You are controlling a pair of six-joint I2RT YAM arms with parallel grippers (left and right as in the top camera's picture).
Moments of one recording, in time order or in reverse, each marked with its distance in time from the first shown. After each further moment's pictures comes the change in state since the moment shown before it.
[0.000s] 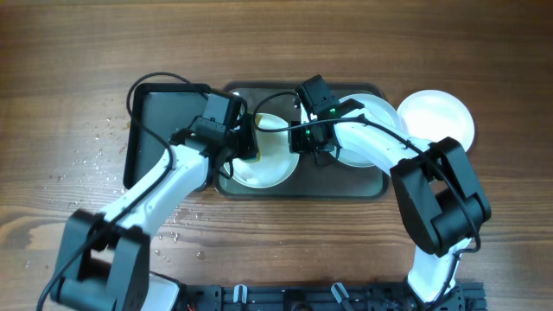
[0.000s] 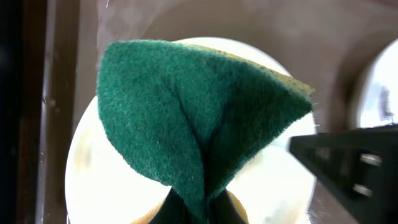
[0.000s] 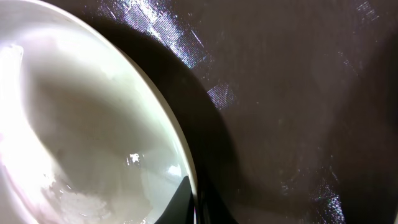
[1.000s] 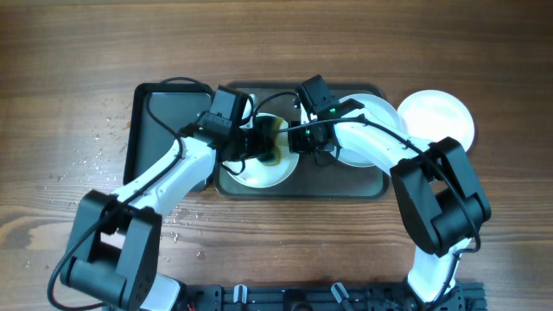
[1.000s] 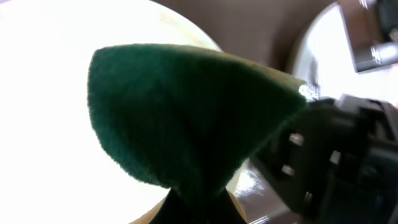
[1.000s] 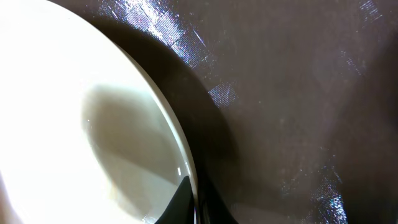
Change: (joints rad) left arm -0.007 0.071 0.033 0.039 0.246 -0.051; right arm 0.000 0.000 0.000 0.000 0.000 0.000
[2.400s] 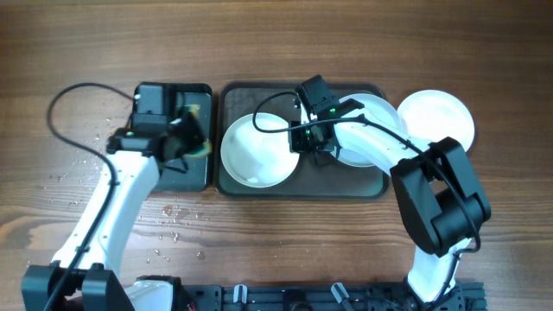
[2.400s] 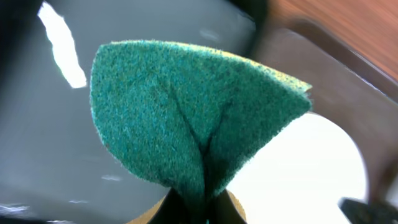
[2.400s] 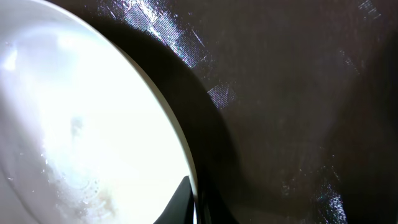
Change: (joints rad) left arm 0.280 -0.249 0.010 -0.272 -0.305 0.005; right arm 0.000 0.000 0.000 0.000 0.000 0.003
